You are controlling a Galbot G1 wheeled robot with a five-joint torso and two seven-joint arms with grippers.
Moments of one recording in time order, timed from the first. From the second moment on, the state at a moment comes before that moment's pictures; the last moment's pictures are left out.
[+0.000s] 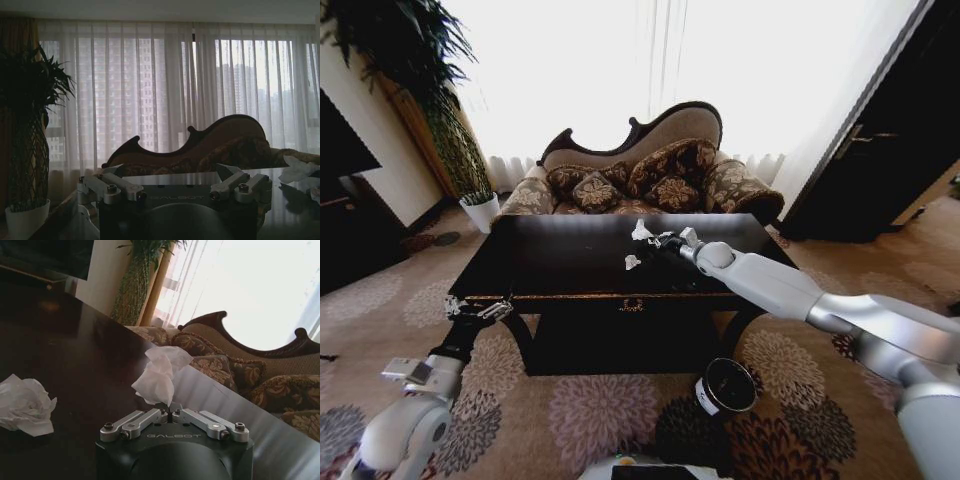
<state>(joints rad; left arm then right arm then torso) 1.71 -1.02 -0.90 -2.23 -0.62 -0.09 0.01 0.05 0.87 -0.81 1.26 0.87 -0.03 -0.08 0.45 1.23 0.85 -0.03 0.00</state>
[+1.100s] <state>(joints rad) 1.71 -1.02 -0.90 -2.23 -0.62 -0.09 0.01 -0.87 0.60 0.21 1.69 0.86 -0.07 0.04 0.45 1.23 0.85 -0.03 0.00</state>
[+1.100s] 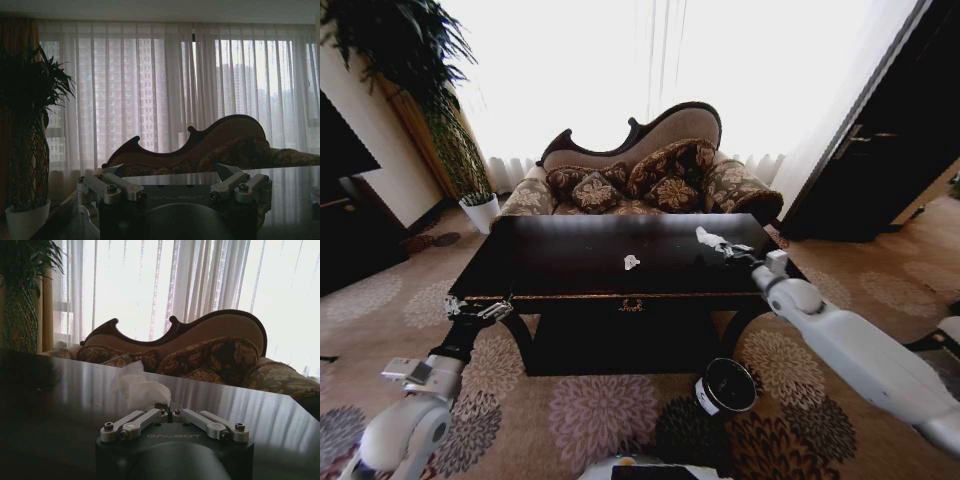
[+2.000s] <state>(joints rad) 1.71 -1.02 -0.90 -2.23 -0.62 -0.09 0.01 -1.48 0.94 0.84 1.92 0.77 0.03 -0.03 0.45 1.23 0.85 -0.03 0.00</state>
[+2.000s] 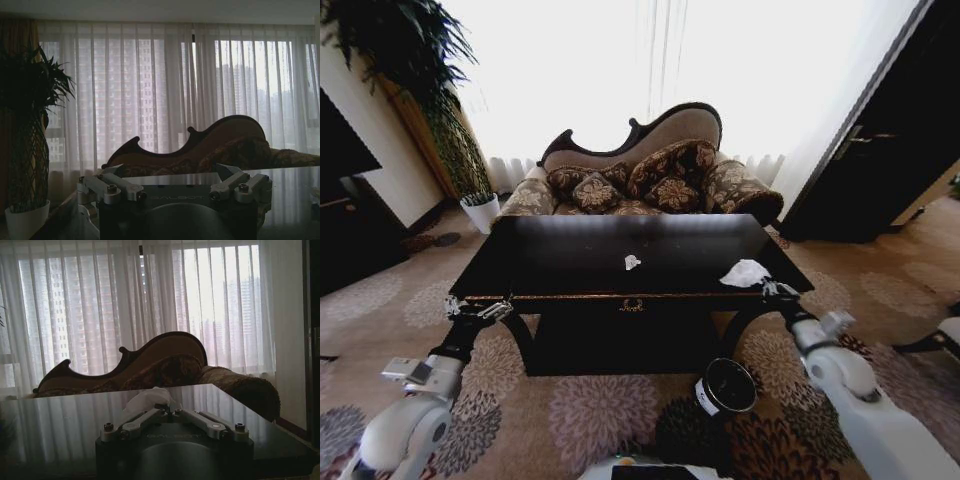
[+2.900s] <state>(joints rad) 1.71 -1.02 -0.90 -2.23 -0.62 -0.09 0.01 -1.67 1.27 0.83 1.77 0.58 0.41 -0.21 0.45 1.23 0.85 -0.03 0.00</state>
